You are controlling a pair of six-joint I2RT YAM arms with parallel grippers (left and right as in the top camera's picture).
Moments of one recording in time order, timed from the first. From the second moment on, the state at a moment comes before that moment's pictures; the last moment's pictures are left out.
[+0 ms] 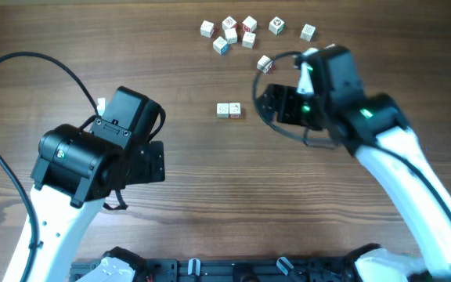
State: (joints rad) left arm -0.44 1.23 1.54 -1.68 -0.31 -0.49; right arm 0.41 1.45 1.33 -0.85 -0.18 0.53
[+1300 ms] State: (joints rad) left arm -0.44 1.23 1.54 -1.68 -0.31 -0.49; right arm 0.43 1.90 1.14 -0.40 0.22 0.73
